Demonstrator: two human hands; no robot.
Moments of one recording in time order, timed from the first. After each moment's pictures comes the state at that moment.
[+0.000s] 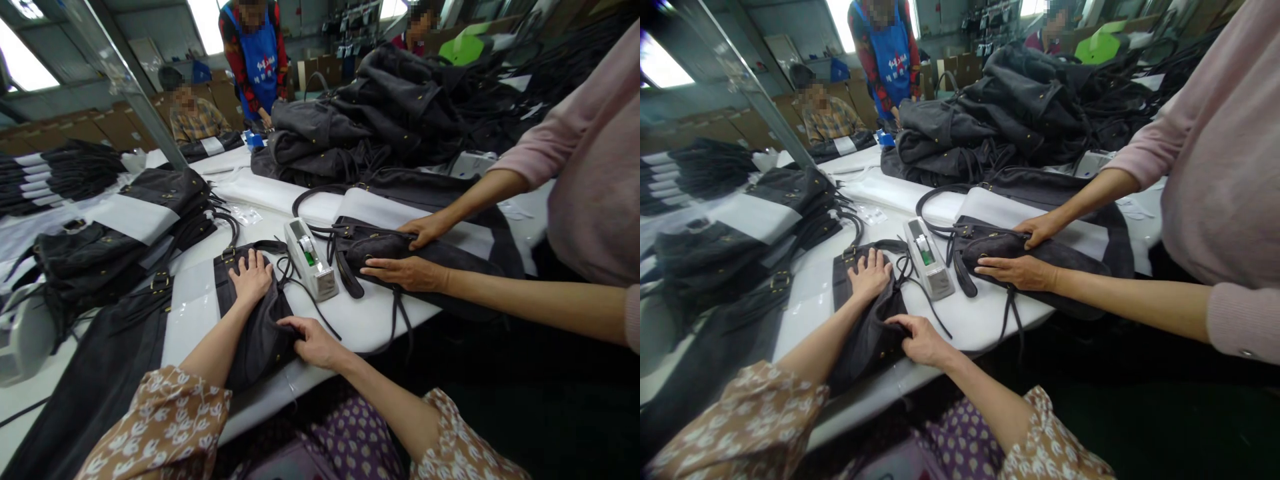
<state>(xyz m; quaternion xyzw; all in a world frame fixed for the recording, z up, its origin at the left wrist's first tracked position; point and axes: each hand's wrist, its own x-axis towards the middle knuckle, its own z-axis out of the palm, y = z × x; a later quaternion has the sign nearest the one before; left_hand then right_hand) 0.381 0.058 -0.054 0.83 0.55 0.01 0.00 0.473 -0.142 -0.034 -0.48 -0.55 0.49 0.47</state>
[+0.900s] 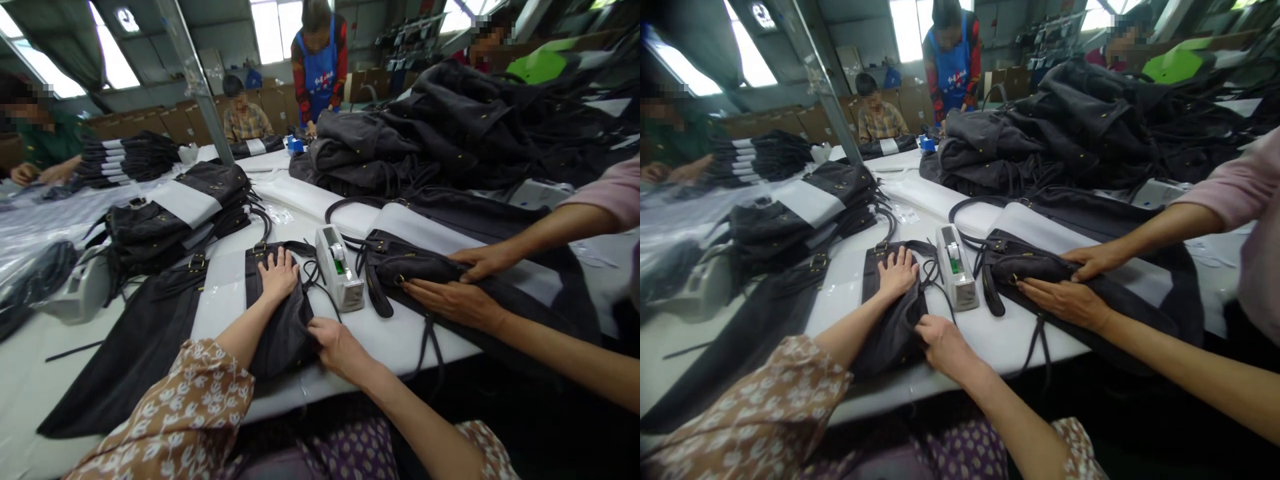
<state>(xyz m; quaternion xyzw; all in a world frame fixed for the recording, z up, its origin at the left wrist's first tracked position) 0.382 0.053 -0.050 0.83 0.55 0.03 -0.03 0.481 -0.143 -0.027 -0.54 -0.75 0.22 0.32</state>
